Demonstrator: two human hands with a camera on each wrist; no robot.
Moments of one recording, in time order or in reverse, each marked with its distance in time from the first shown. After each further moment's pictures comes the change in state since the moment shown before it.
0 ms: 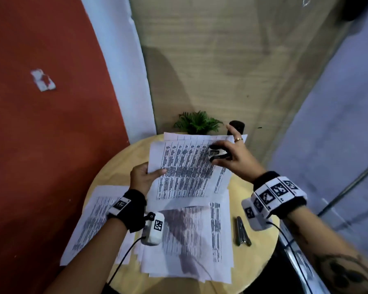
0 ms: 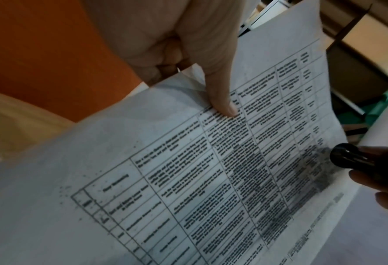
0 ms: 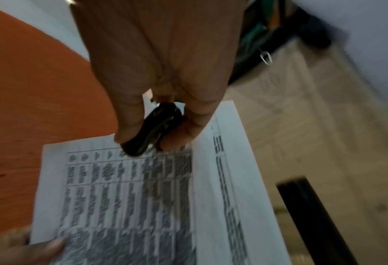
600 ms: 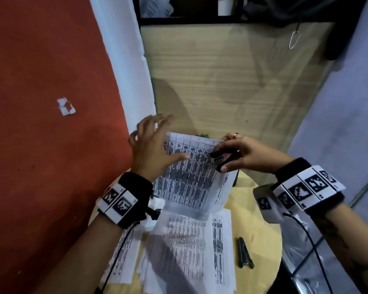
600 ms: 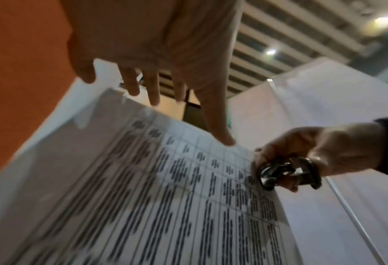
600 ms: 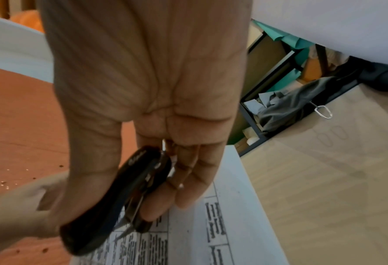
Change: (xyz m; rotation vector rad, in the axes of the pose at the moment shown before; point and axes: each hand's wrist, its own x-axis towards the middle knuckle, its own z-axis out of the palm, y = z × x) left_hand -0.025 0.180 -0.006 0.783 0.128 0.688; right_hand 0.006 -0.088 -0.072 -0.099 -0.270 -0.205
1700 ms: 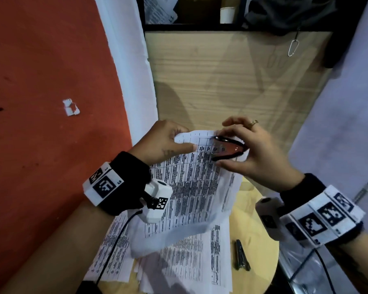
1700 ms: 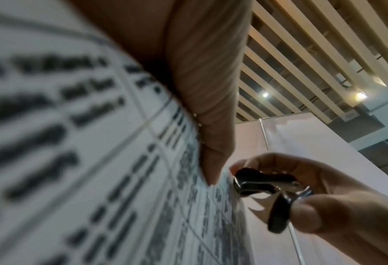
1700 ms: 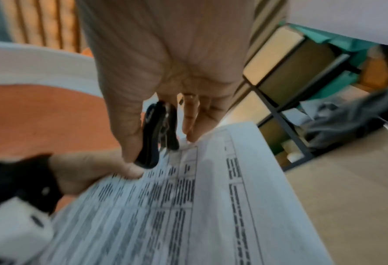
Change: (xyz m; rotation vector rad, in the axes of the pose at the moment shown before) left_hand 0.018 0.046 -0.047 -0.433 -0.440 0.001; right_hand -0.032 -0.047 0.004 -0.221 0.463 -0.278
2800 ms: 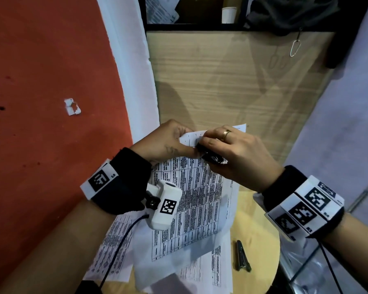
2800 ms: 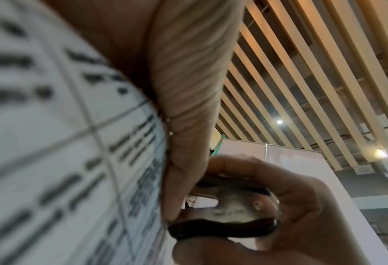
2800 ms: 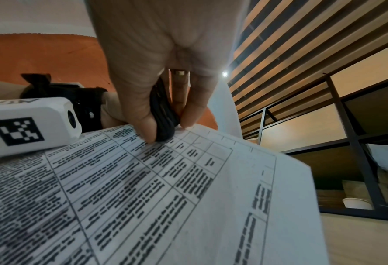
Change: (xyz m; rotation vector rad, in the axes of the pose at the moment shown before) left_hand 0.000 0.010 0.005 -0.274 -0.099 -0.145; right_hand 0.013 -0.014 0.020 -0.420 -0.010 -0.360
